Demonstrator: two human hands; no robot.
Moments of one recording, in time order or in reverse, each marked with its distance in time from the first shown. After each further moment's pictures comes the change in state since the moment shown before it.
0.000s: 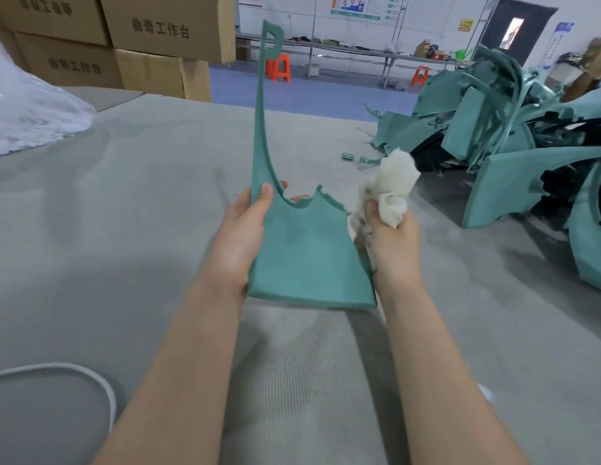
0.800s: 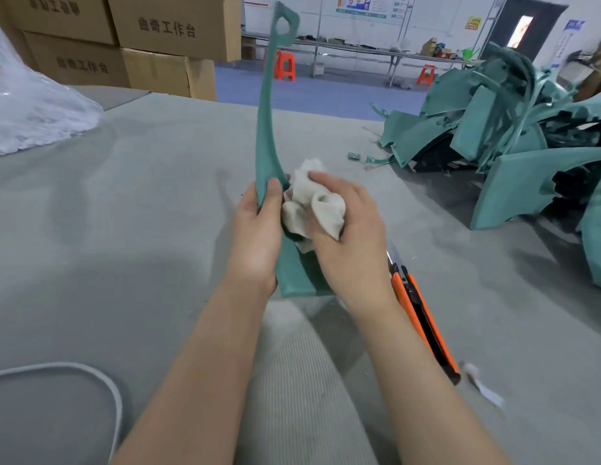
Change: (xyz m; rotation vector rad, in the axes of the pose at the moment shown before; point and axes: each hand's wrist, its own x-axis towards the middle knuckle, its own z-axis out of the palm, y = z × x) left_hand 0.001 -0.004 0.014 0.055 0.162 0.146; right_hand -0.040 -0.016 0.032 -0.501 -0.261 -0.457
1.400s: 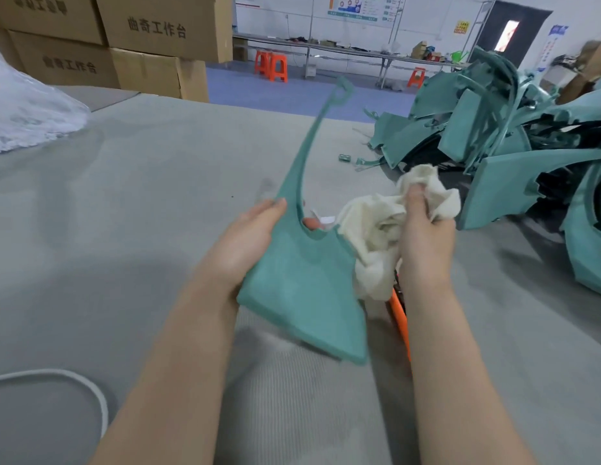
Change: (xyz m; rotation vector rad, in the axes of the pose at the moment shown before) left_hand 0.007 0.001 -0.019 0.128 -0.370 -0.243; right_hand 0.028 0.056 -0.050 0.332 0.503 0.476
